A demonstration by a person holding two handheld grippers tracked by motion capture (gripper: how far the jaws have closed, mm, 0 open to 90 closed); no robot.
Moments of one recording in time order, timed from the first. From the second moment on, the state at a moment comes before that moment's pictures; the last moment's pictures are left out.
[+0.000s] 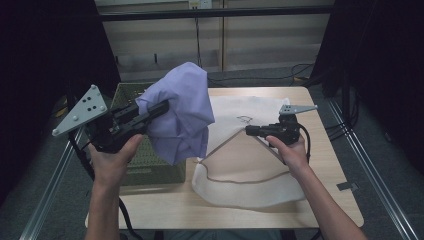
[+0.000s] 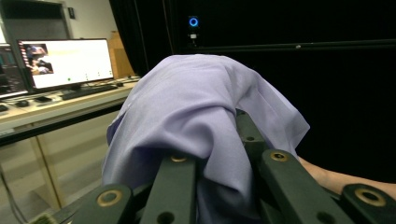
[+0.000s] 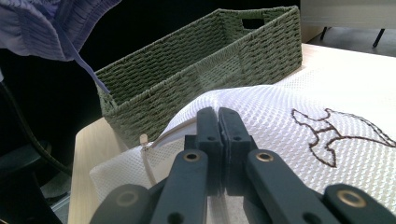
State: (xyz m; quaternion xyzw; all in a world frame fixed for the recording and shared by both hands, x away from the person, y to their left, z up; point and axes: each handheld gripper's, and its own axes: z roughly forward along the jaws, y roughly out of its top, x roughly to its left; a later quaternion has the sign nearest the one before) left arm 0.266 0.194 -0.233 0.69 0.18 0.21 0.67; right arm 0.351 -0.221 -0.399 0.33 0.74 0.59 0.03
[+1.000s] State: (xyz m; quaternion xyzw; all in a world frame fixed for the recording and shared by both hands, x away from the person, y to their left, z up) left arm 0.284 0.115 -0.277 0.75 0.15 0.12 0.64; right arm 0.352 -0.219 -0.400 0.33 0.74 0.59 0.03
